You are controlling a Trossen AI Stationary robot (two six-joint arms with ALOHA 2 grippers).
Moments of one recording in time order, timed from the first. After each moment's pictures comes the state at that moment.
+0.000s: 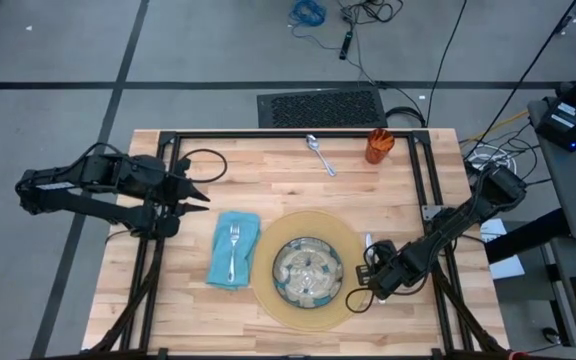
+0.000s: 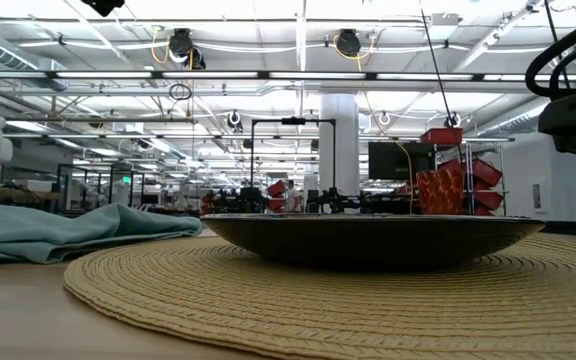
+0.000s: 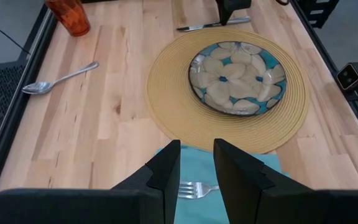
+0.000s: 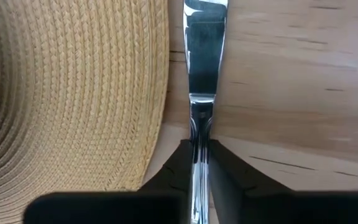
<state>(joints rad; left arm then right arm) -0.02 0.77 1.08 -0.98 0.04 0.08 0.68 1.52 0.71 -0.62 0.07 2.10</state>
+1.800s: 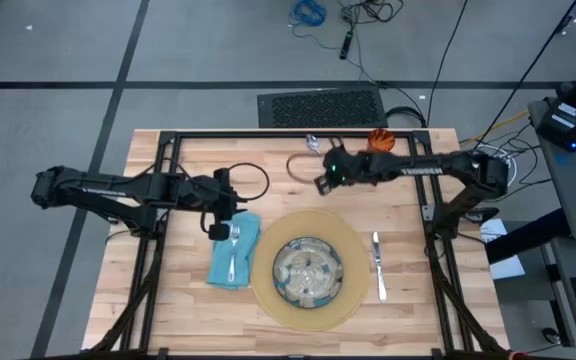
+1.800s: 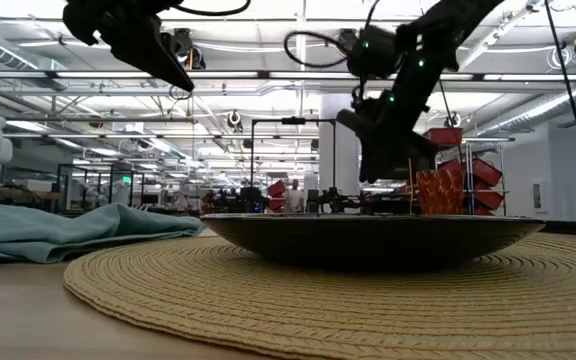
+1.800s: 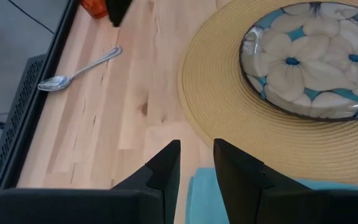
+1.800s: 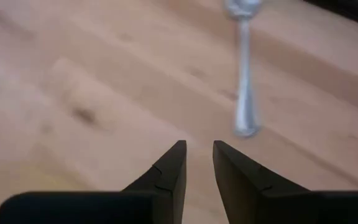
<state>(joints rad) -0.01 1.02 0.82 -0.51 -0.14 0.17 -0.33 1.58 1.00 -0.44 0.26 0.64</state>
